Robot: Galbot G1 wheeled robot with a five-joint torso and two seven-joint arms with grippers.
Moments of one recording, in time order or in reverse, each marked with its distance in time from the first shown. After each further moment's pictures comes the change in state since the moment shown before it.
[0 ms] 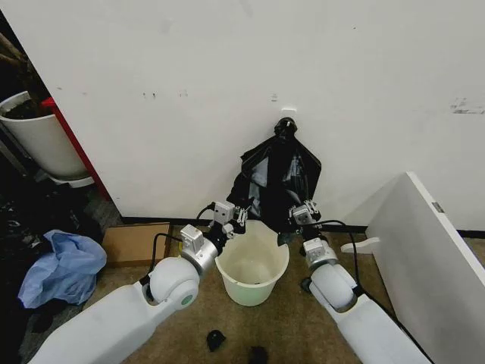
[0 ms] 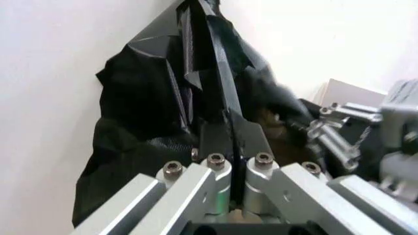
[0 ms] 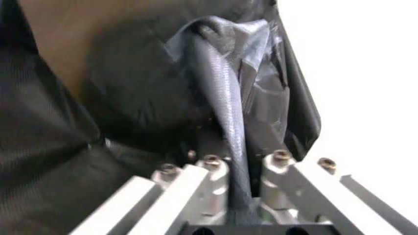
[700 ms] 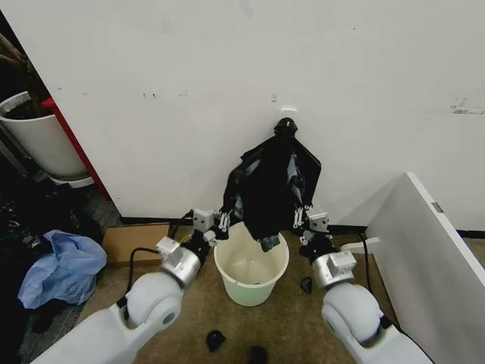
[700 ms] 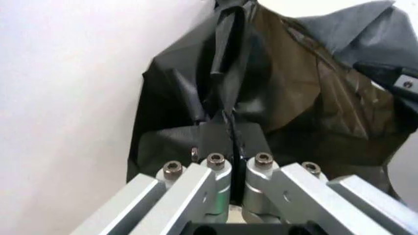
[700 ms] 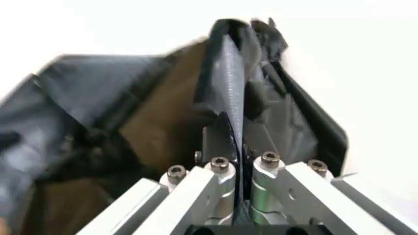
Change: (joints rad) left arm 0.307 0.029 -0.245 -0.165 0.057 0.000 0.006; right arm -0.245 -0.023 0.065 0.384 0.287 0.024 -0.038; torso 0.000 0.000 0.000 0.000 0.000
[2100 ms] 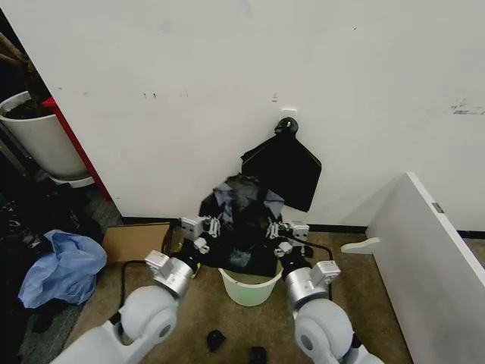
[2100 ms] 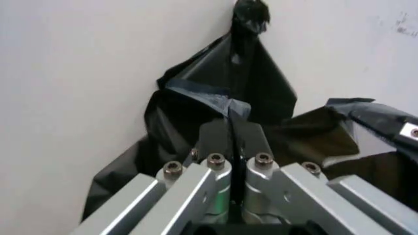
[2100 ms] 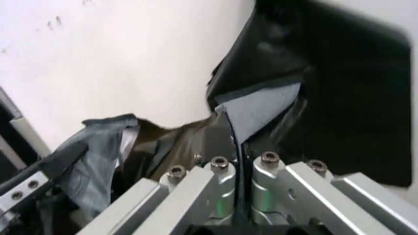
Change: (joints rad) left arm -0.010 -0.082 0.010 0.081 0.044 -0.080 -0.003; right arm -0.011 0.149 -0.029 -0.020 0.250 -0.012 0.008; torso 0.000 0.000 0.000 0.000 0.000
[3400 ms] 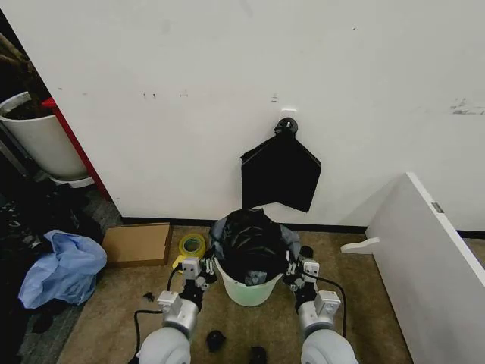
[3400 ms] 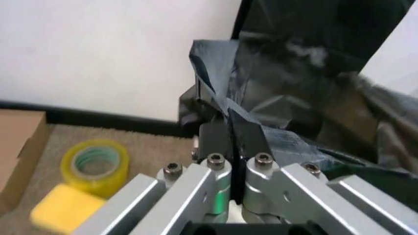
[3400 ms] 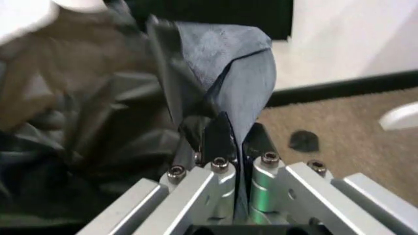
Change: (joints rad) left arm 0.323 -0.124 -0.089 0.110 0.072 -0.040 -0.100; right arm -0.168 0.049 0.016 -0.161 -0.095 -0.091 0.172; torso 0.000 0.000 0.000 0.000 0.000
